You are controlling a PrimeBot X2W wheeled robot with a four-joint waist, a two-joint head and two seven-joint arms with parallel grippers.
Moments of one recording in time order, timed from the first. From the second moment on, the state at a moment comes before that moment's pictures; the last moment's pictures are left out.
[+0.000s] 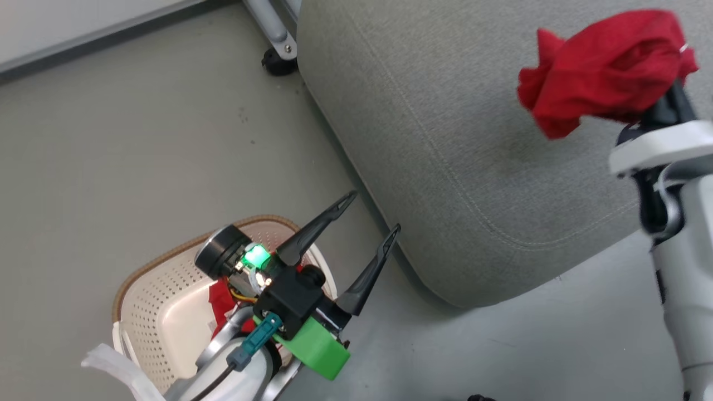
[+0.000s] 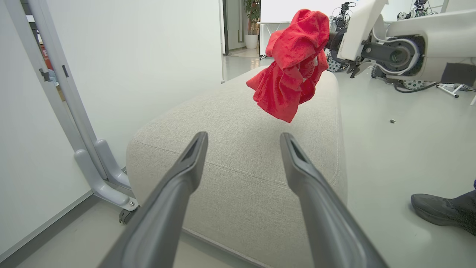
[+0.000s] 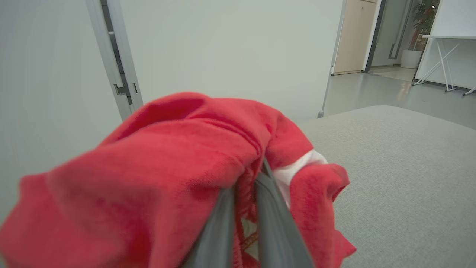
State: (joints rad) left arm -0.31 0.24 -0.65 -0.06 -0.18 -0.11 -0.13; right arm -0.63 -0.23 -0.04 0.51 0.32 0.13 -0.26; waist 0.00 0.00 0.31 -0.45
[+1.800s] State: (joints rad) left arm -0.27 0.17 -0.46 0.14 -0.30 0.02 -0.26; right arm -0.14 -0.05 -0.19 0.18 0.10 0.13 -0.26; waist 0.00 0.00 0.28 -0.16
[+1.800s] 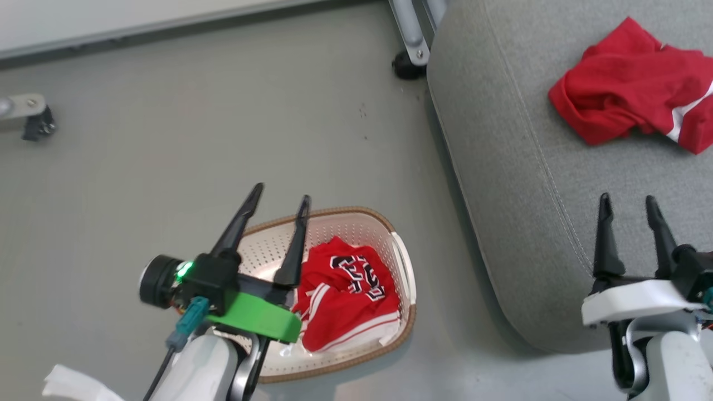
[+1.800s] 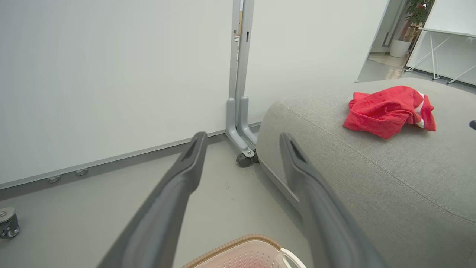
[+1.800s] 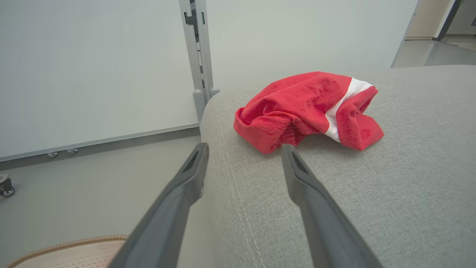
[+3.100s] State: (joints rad) left arm 0.03 0.09 -0.10 0.27 -0.19 -0.03 -0.26; right arm 0.18 -0.05 -0.04 -0.16 0.10 0.13 -0.01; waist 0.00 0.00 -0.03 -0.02
